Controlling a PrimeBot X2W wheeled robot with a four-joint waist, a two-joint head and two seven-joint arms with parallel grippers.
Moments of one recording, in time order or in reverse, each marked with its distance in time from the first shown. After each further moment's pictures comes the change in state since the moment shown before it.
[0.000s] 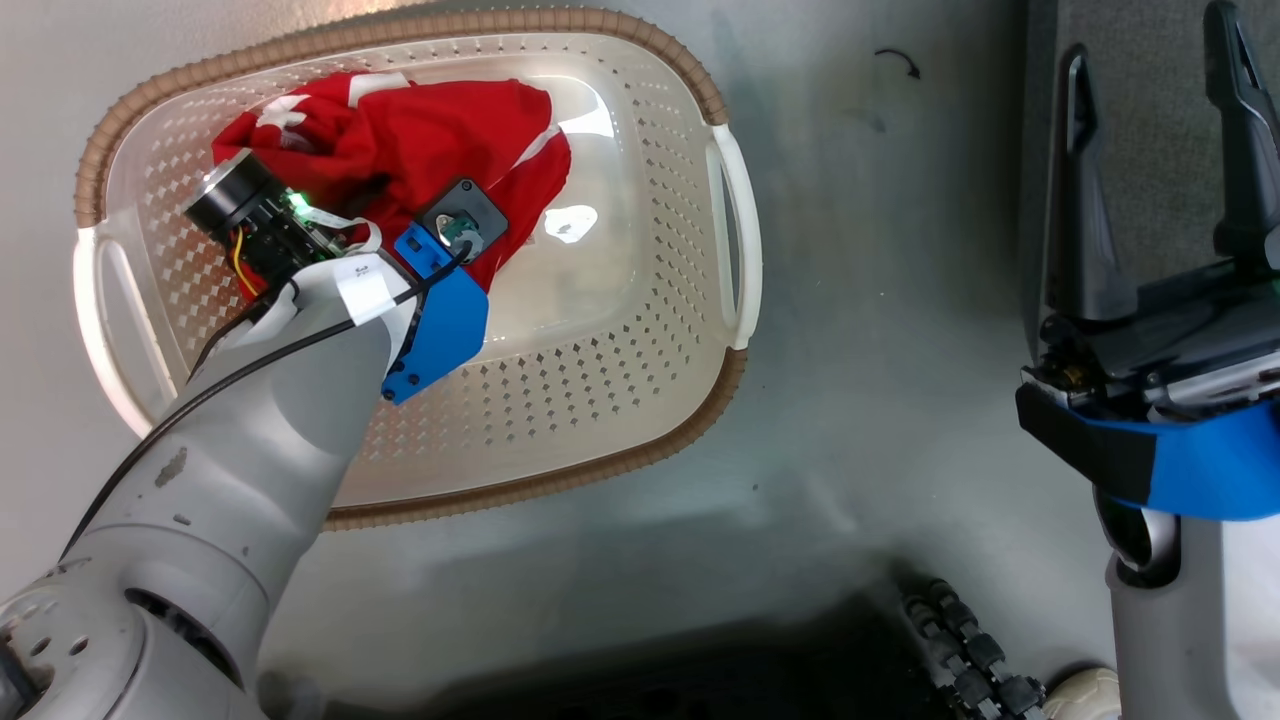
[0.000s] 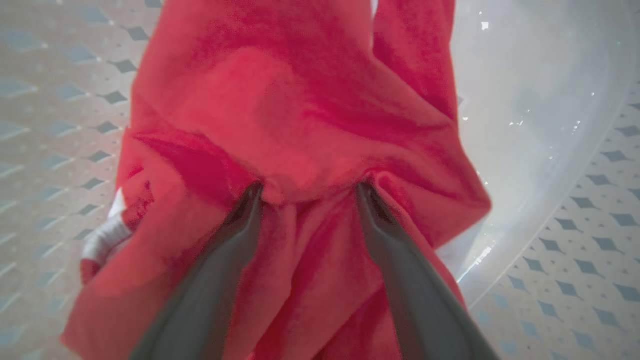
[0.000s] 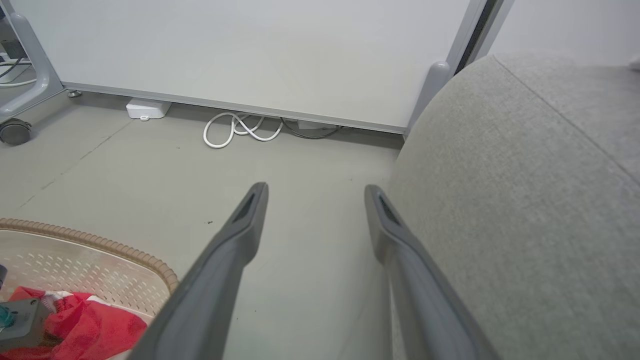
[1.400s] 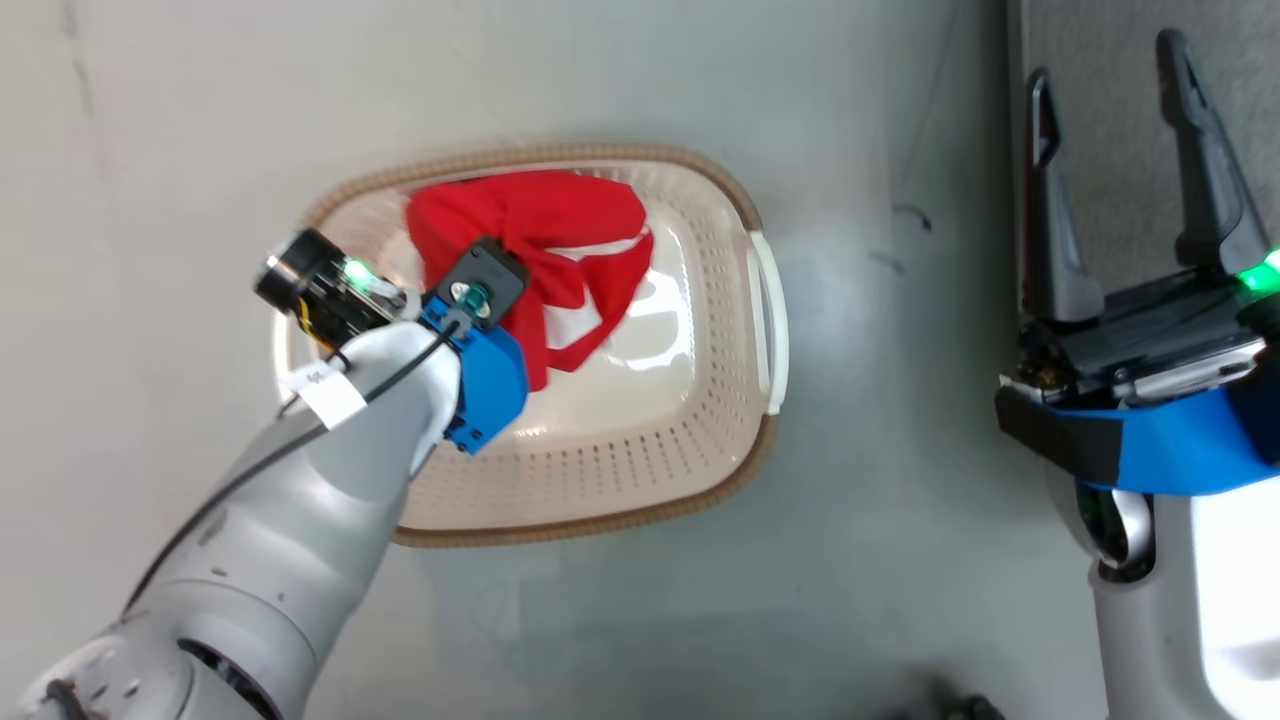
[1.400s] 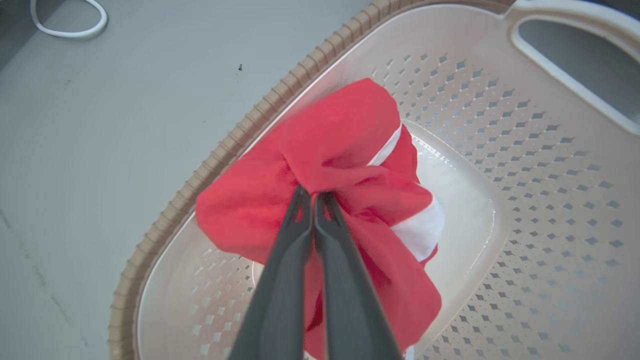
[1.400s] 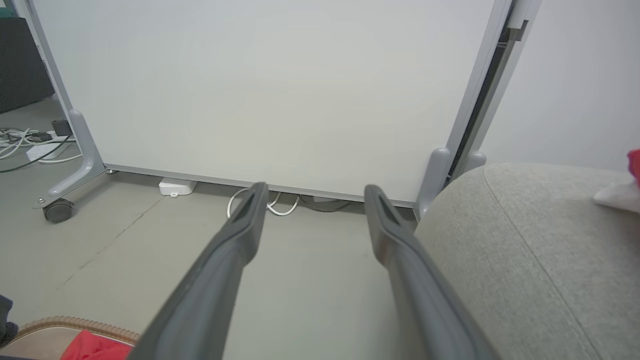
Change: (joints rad) left arm 0.097 -0.046 0.053 -0.006 -0.144 -0.025 -0.301; right arm -0.001 0.001 0.004 0.068 0.004 0.000 0.000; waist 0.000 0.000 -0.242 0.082
